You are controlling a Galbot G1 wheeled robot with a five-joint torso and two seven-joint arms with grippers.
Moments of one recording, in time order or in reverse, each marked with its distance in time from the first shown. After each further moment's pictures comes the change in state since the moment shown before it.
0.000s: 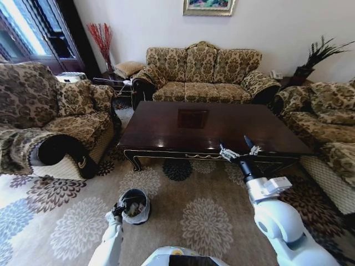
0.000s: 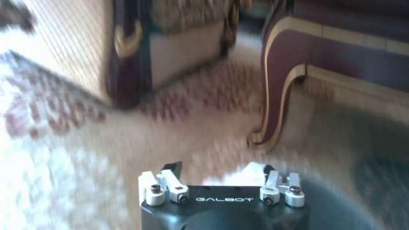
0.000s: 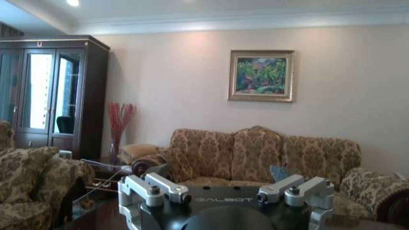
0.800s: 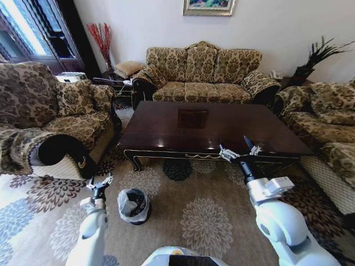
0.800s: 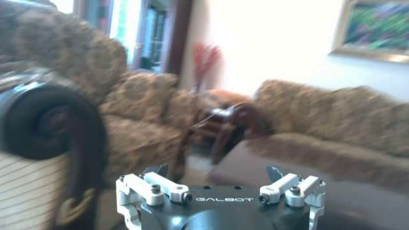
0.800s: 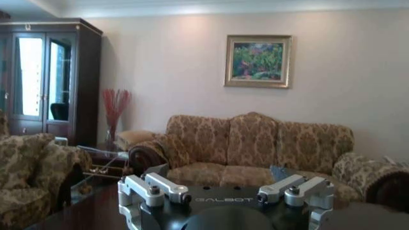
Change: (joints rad) left arm 0.277 -0.024 -0.104 -0.822 -0.055 0.116 0.068; right arm -0.031 0.035 0.009 0.013 -0.019 -0.074 0.004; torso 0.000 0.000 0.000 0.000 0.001
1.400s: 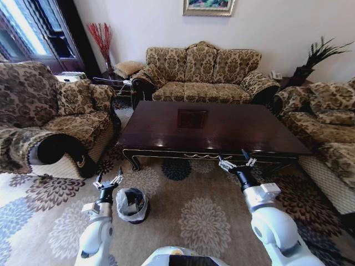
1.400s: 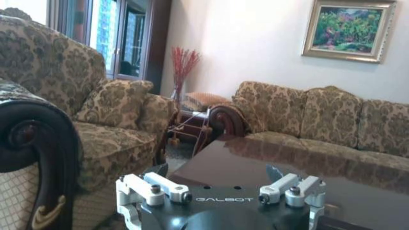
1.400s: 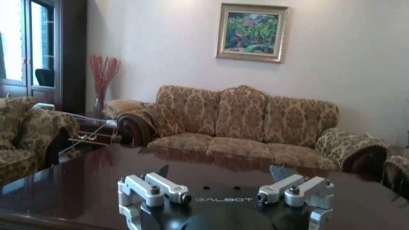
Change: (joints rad) left arm 0.080 -0.117 0.045 -0.143 0.148 0.017 -0.007; right arm -0.061 0.066 0.002 -0.068 -0.094 -0.004 -0.054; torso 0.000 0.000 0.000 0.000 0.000
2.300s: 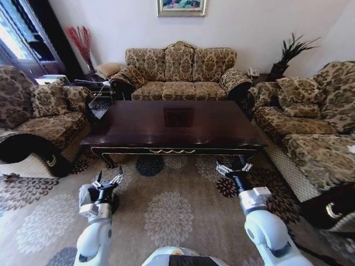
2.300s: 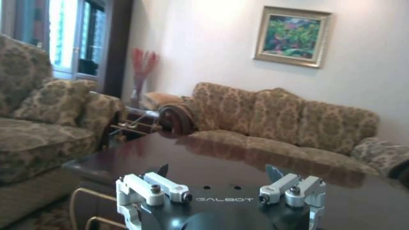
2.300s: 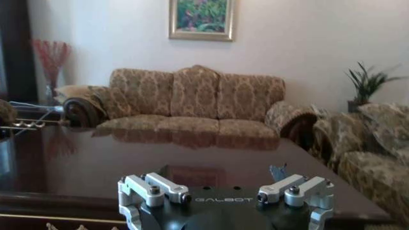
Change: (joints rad) left arm 0.055 -0.007 0.013 -0.164 -0.035 0.108 0.016; right arm -0.024 0.088 -0.007 -0.102 -0.044 0.035 -0.002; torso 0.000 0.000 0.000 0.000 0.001
